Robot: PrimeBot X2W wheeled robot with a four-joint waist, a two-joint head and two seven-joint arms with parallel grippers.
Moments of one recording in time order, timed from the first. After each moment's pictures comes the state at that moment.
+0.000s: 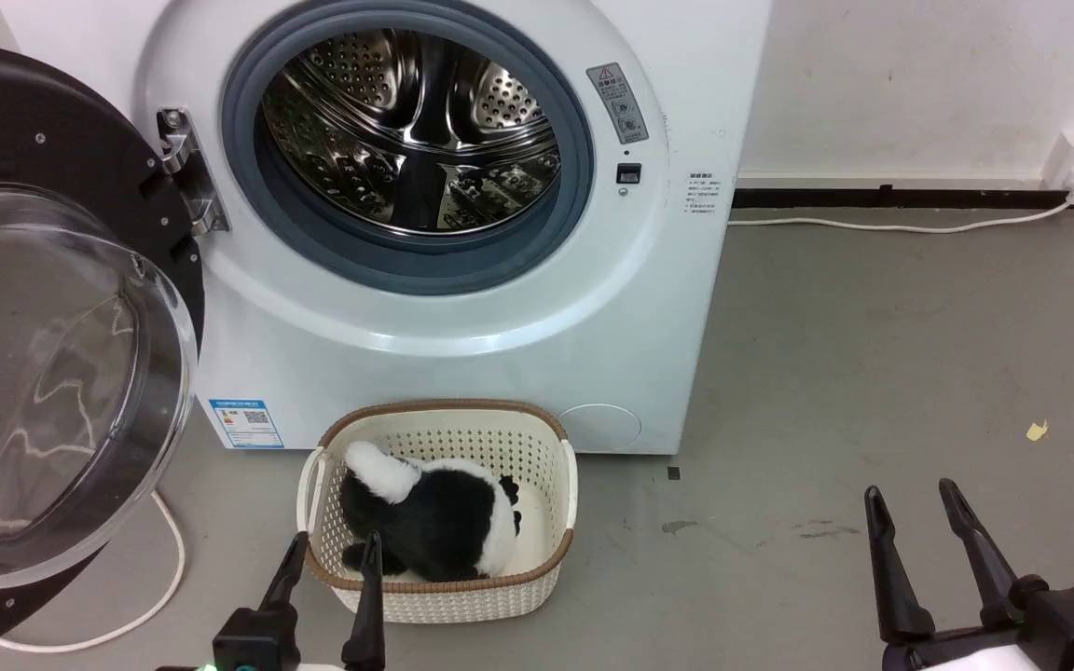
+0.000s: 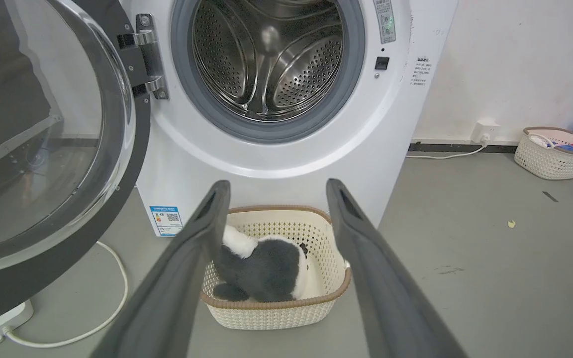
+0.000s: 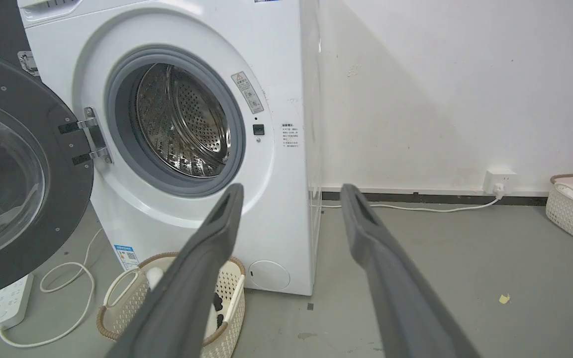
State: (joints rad) left arm 0.04 0.17 -0.24 0.16 -0.25 0.15 -0.26; right arm 0.09 -0.06 -0.01 0.00 0.14 0.13 -0.26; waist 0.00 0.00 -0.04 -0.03
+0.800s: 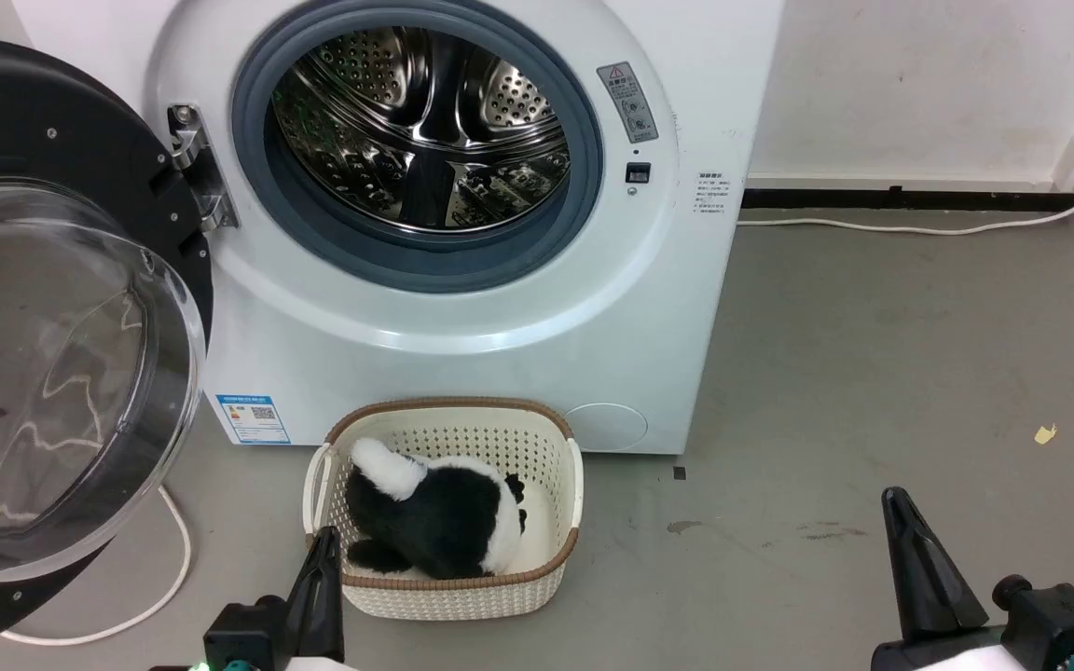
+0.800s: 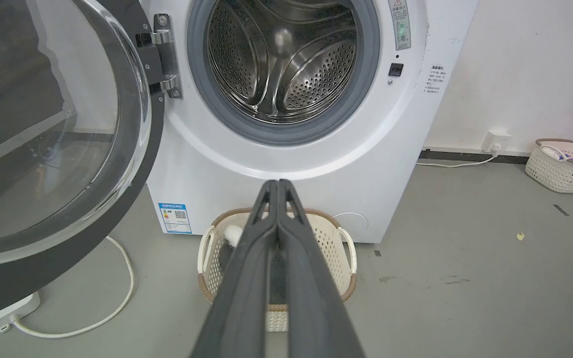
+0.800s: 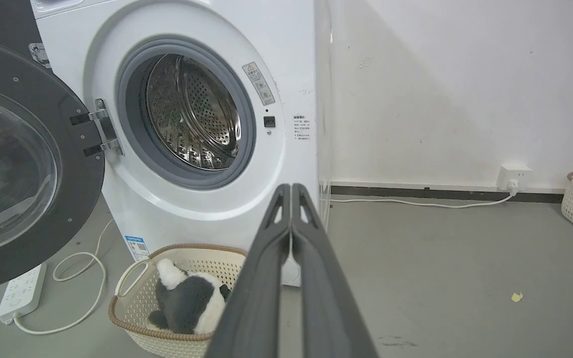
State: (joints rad) left arm 0.05 0.14 -0.19 0.16 -0.23 0.14 -0.25; right arm 0.09 -0.06 0.01 0.01 0.14 0.13 -0.25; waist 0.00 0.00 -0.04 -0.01
